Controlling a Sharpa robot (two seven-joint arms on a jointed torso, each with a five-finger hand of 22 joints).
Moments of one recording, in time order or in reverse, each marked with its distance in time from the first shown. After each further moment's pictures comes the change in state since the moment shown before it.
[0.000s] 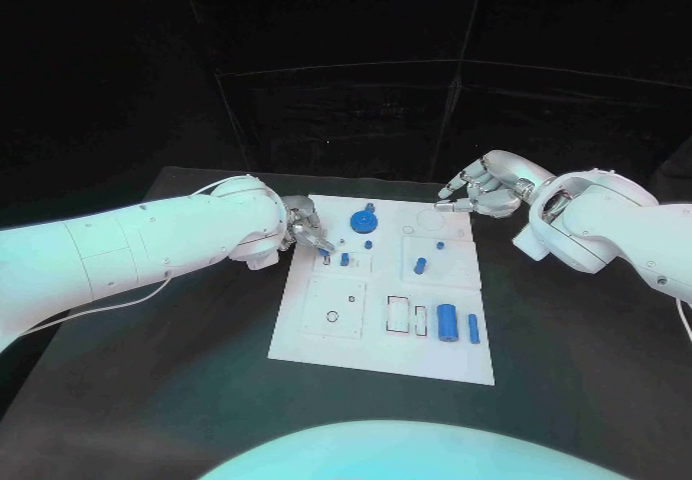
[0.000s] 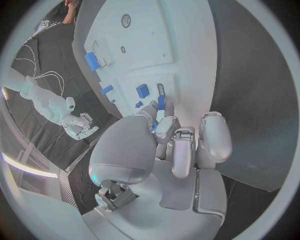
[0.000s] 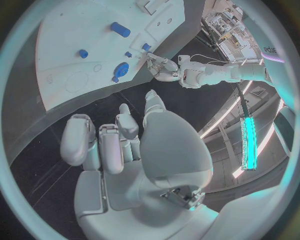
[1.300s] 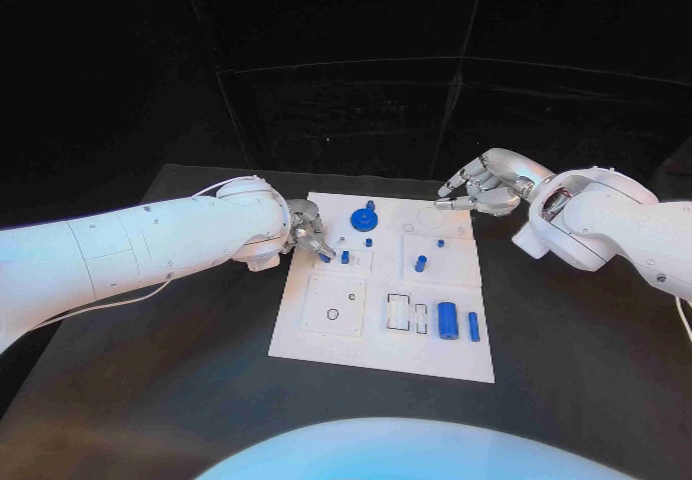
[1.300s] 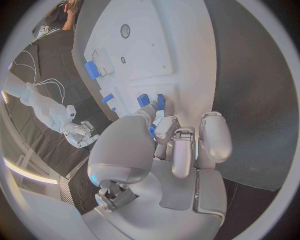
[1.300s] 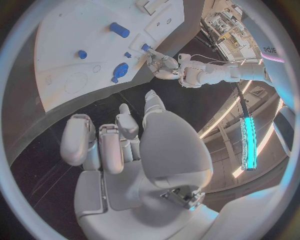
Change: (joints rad) left arm -0.007 0.003 0.001 0.016 -0.035 0.050 -0.015; left_hand -0.023 -0.023 0.037 -0.027 -0.002 0.007 -0.003 0.011 0.007 0.004 -0.003 0.000 0.001 0.000 0.000 0.000 0.000 0.000 0.000 0.000 0.000 0.001; right arm 0.000 0.005 0.000 -0.003 0.001 0.005 0.004; right_hand 0.004 0.004 0.000 0.000 0.000 0.000 0.000 0.000 0.000 0.000 0.000 0.000 0.000 0.000 0.000 0.000 0.001 0.000 0.000 0.000 0.000 0.000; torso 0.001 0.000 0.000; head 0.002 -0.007
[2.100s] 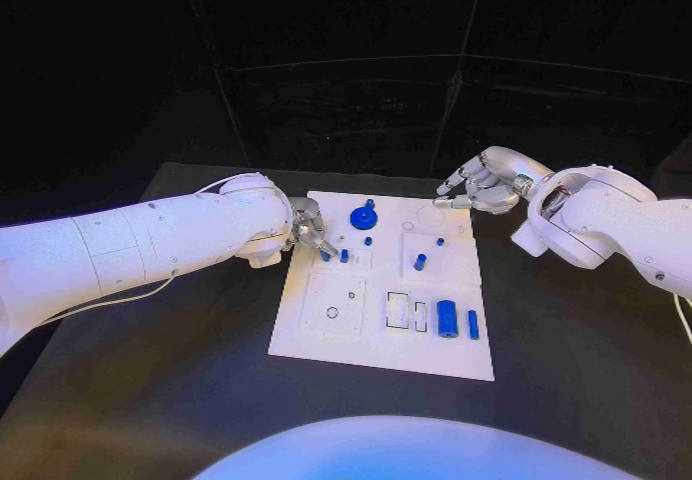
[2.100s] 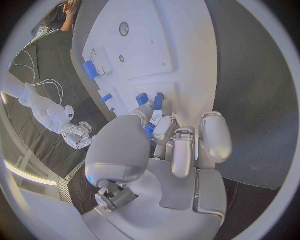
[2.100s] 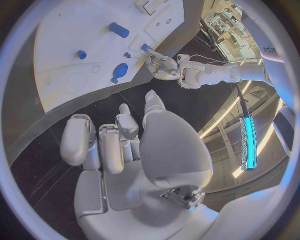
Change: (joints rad) left arm 0.002 0.021 0.000 -0.022 -0.004 0.011 -0.008; left_hand -0.098 -0.050 0.030 -0.007 0.000 0.025 -0.014 0.028 0.008 0.011 -0.004 0.008 0.007 0.000 0.000 0.000 0.000 0.000 0.003 -0.003 0.000 0.008; right arm 0.000 0.002 0.000 -0.001 0.000 0.002 0.002; right_hand 0.000 0.000 -0.003 0.003 0.000 0.000 0.000 0.000 0.000 0.000 0.000 0.000 0.001 0.000 0.000 0.000 0.000 0.000 0.000 0.000 0.000 0.000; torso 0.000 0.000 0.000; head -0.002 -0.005
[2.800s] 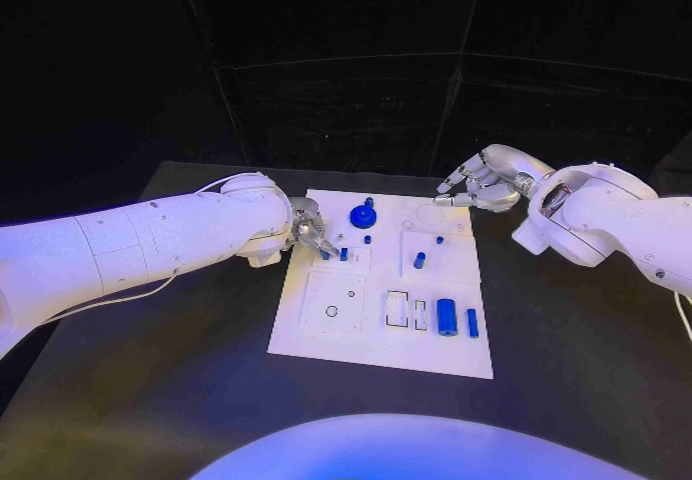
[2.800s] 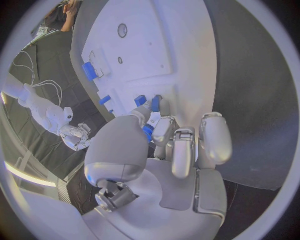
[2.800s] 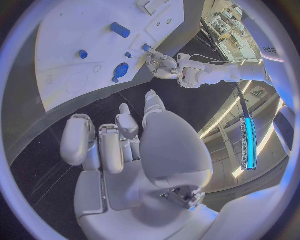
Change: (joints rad) left arm -0.003 0.008 -0.002 -0.014 -0.001 0.012 -0.005; left_hand -0.046 -0.015 0.001 0.023 0.000 0.009 -0.009 0.027 0.009 0.011 -0.003 0.016 0.020 0.000 -0.007 0.000 0.000 0.000 0.007 -0.007 0.005 0.009; right arm 0.000 -0.002 0.000 -0.002 0.000 0.000 -0.001; right_hand 0.000 0.000 0.000 0.000 0.000 0.000 0.000 0.004 0.000 0.000 0.000 0.000 0.000 0.000 0.000 0.000 0.000 0.000 0.000 0.000 0.000 0.000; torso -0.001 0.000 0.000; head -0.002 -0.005
